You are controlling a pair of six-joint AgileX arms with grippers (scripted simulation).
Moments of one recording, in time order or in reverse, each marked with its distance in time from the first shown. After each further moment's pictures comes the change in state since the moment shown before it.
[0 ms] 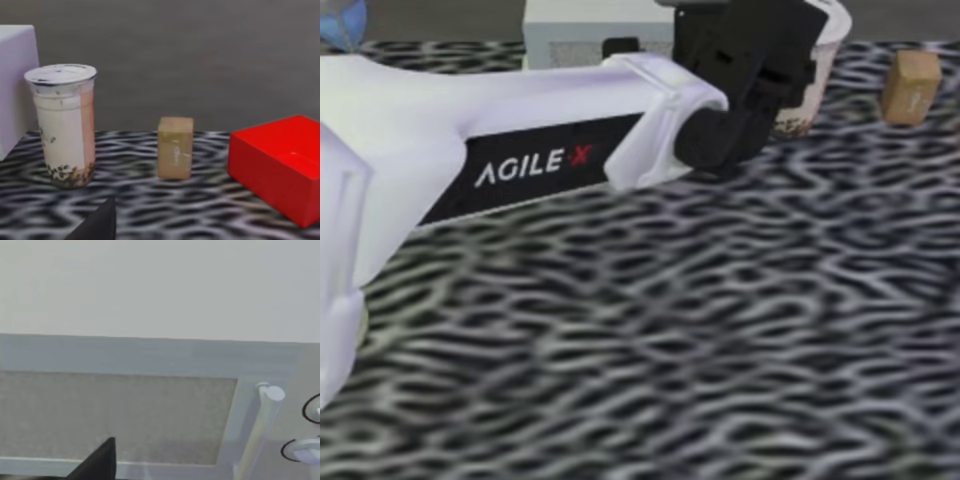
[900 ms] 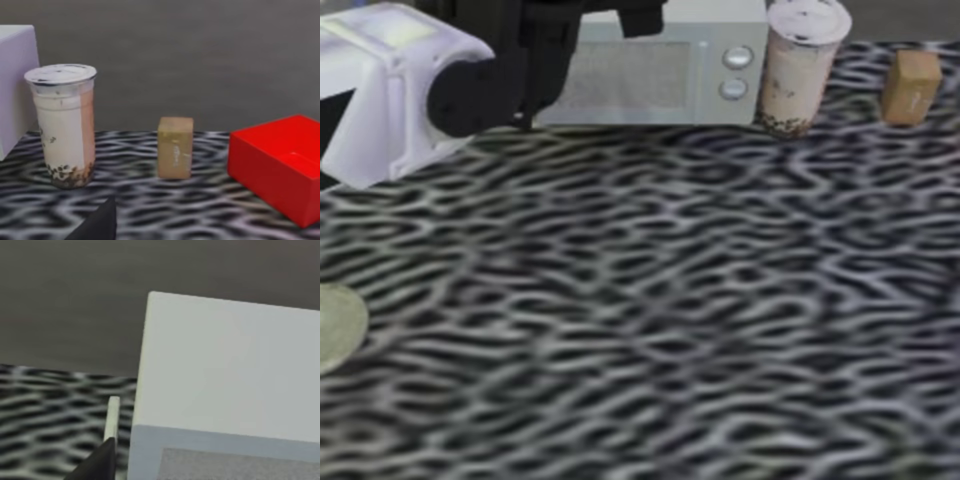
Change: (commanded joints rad) left arm 0.176 -0.478 -0.335 0.043 0.155 0.082; right arm 0.000 0.000 0.000 0.000 0.000 0.000
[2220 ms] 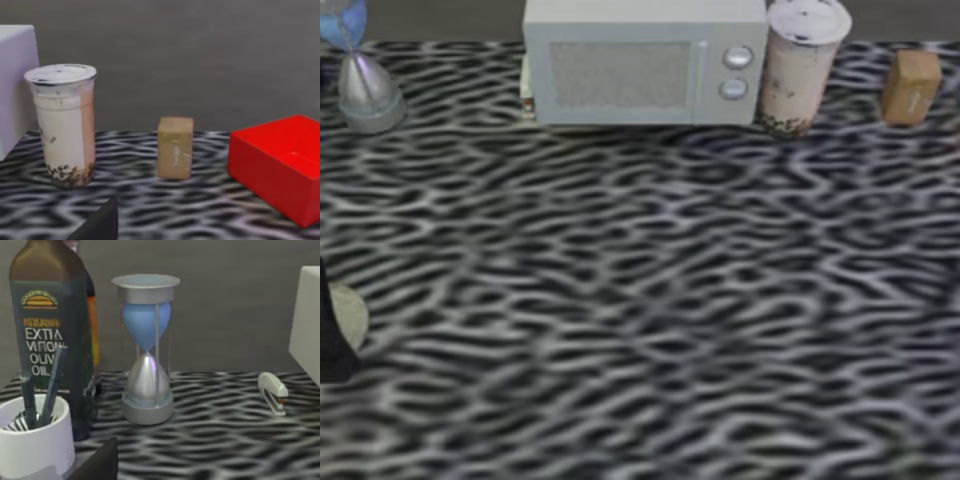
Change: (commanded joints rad) left arm 0.637 -1.607 -1.273 0.081 0.568 0.339; right arm 0.000 0.000 0.000 0.000 0.000 0.000
